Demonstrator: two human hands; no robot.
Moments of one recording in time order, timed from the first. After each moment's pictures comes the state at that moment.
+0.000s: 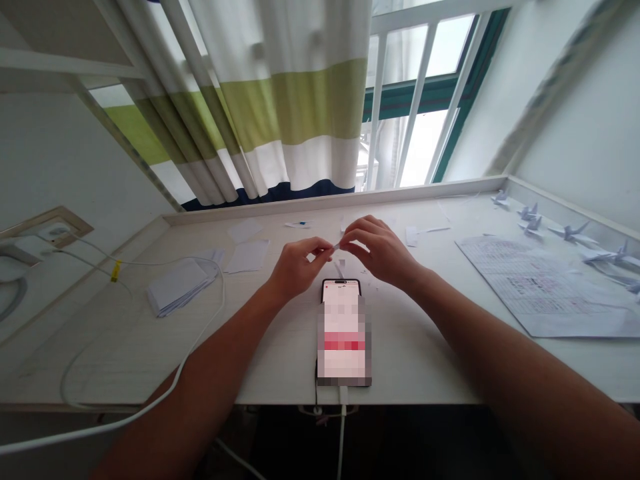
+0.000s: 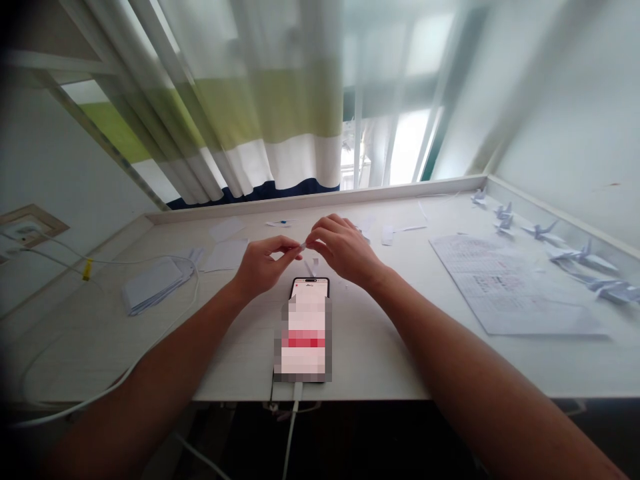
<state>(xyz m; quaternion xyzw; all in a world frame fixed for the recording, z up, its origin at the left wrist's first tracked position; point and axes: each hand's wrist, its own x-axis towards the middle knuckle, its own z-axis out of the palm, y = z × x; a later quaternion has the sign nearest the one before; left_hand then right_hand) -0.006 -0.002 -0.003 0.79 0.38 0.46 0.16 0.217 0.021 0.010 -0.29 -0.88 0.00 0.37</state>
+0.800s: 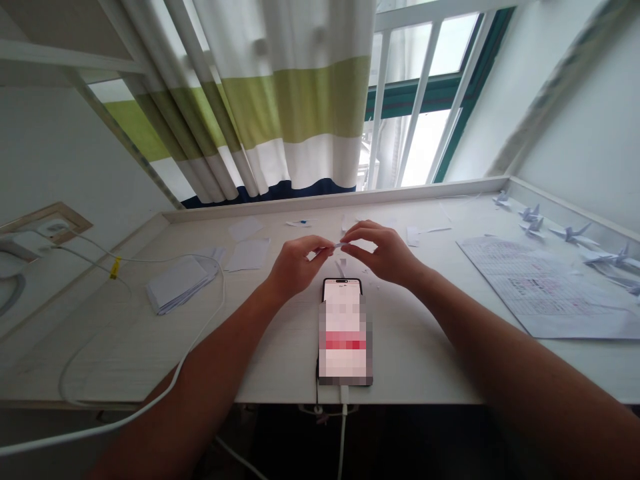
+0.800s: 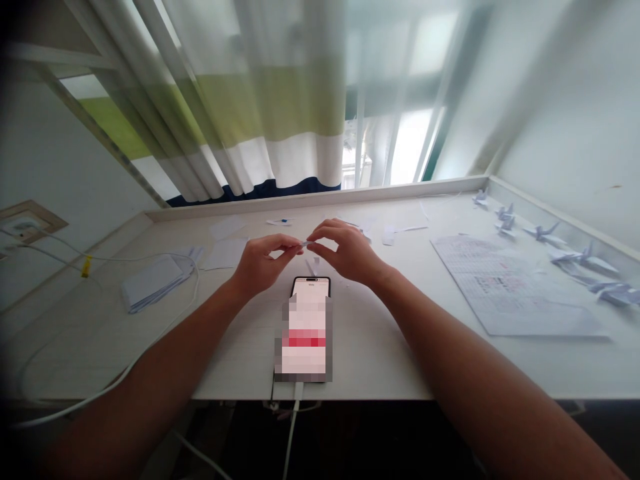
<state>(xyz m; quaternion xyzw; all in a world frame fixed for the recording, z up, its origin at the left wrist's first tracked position) -0.009 -0.002 0.001 0.80 0.36 0.46 0.14 0.218 0.017 0.015 -0.31 -0.84 0.17 0.41</state>
